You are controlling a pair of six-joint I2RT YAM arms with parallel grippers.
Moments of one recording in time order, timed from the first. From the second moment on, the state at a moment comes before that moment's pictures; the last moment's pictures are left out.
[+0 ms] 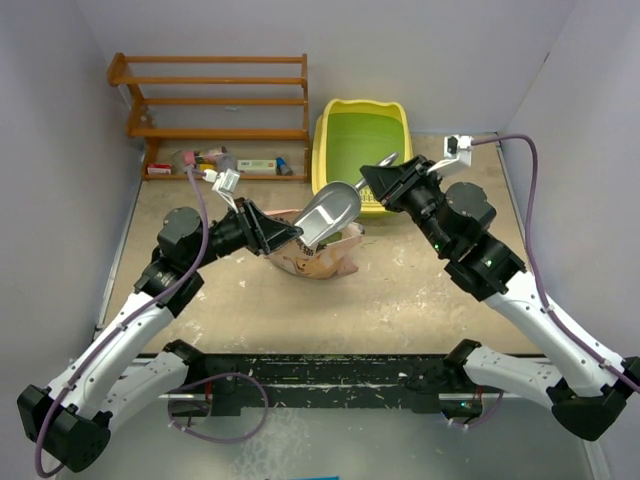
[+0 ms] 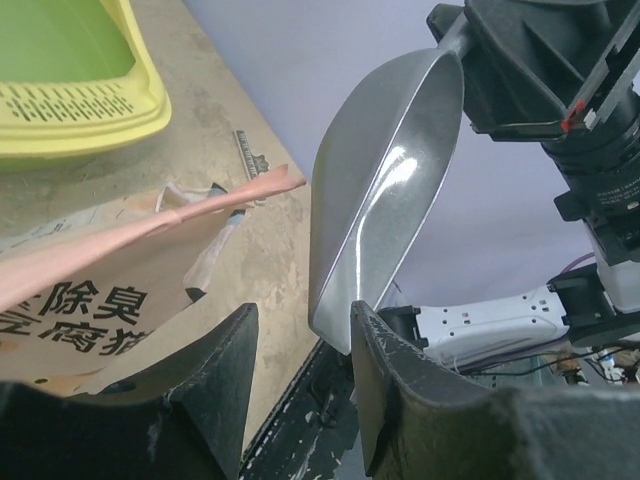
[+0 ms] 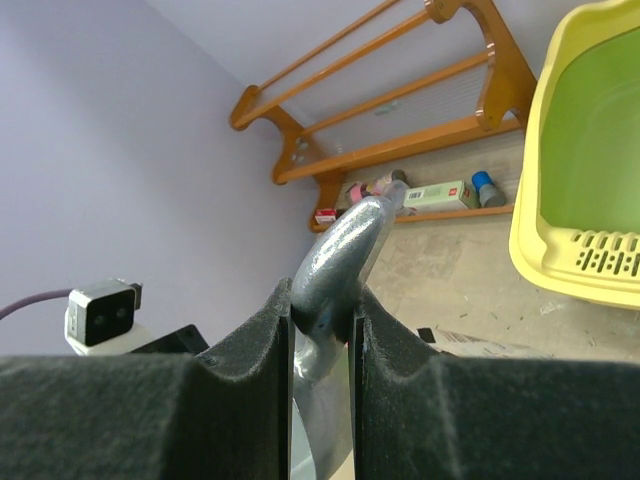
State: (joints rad) left arm -0.49 0.85 0.80 0.05 0.51 -0.80; right arm 0.71 0.98 1.15 -0.11 0.28 0.75
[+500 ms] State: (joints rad) left arm -0.49 0.92 0.77 0.23 0.51 -0.91; right arm 0.71 1.00 1.13 -0.11 0.21 0.77
